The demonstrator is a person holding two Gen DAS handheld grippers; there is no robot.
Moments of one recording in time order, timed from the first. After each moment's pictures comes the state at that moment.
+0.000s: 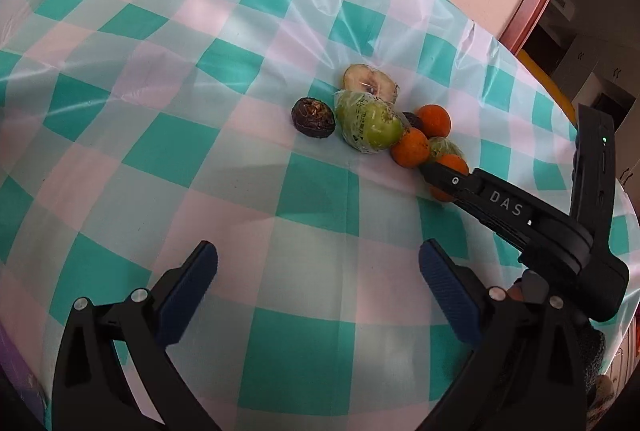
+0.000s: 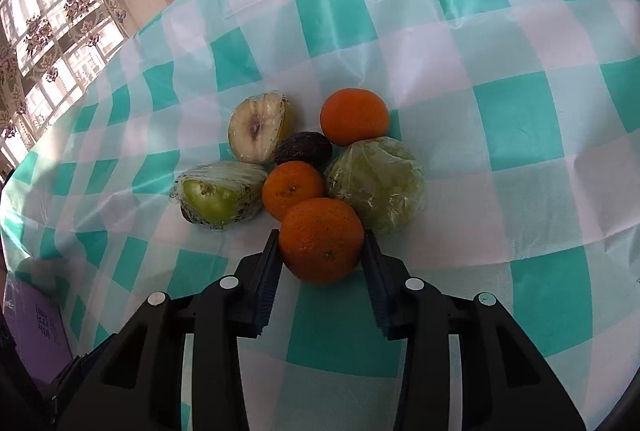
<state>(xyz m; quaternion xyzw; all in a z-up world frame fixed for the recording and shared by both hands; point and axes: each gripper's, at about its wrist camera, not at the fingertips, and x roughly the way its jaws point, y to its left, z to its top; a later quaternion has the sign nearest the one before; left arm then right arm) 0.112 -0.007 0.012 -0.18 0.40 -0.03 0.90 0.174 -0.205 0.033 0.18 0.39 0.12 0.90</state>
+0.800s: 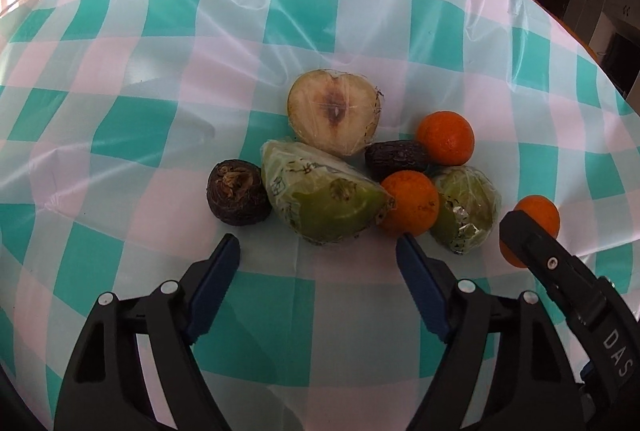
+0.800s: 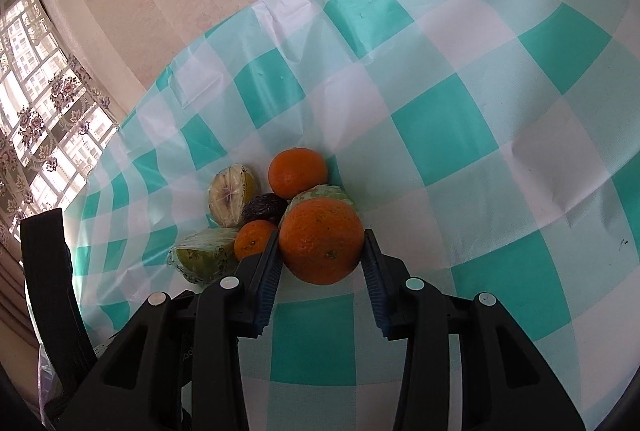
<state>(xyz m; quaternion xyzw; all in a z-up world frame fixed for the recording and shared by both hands) 0.220 -0.070 0.012 -0.05 0.43 -0.01 0.90 0.168 -0.228 0.038 0.23 0.34 0.09 0.91</state>
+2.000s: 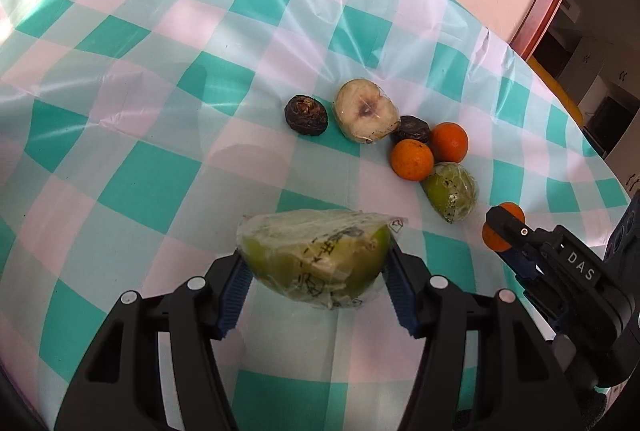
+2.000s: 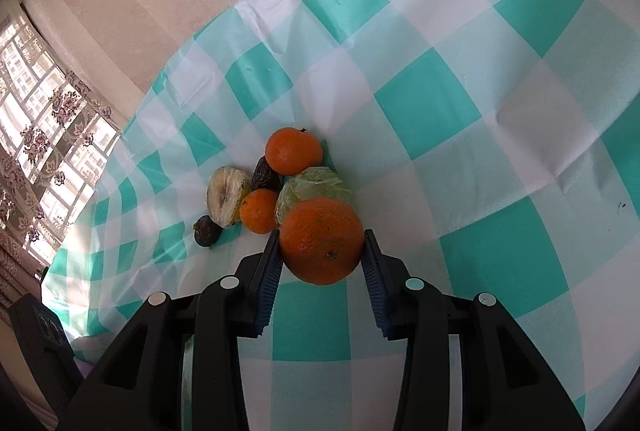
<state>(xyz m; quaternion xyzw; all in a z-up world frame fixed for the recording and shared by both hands) 0.129 -0.005 0.020 -0.17 0.39 -0.02 0.90 0.143 -0.235 0.034 0.27 0.35 0.10 0.89</state>
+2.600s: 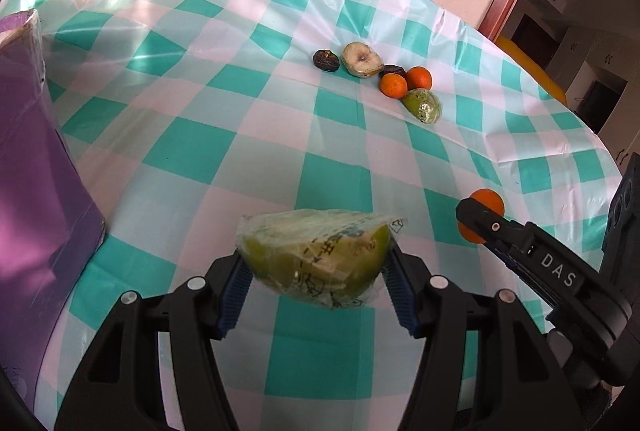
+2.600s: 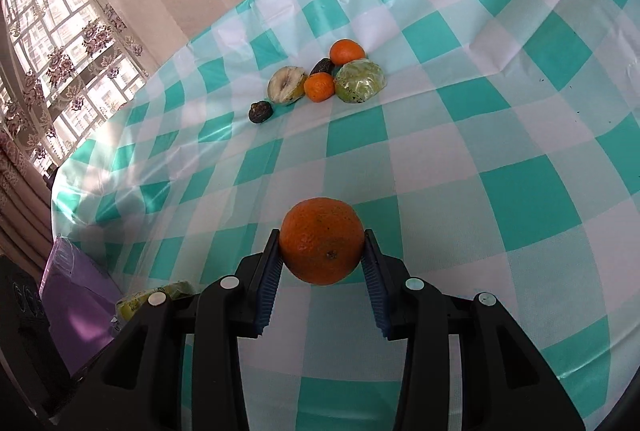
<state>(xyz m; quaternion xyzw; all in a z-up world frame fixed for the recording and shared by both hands) -0.031 0.002 0.018 -0.15 0.38 -0.03 0.91 -0.008 -0.184 0.030 0.17 0.37 0.12 0.90</state>
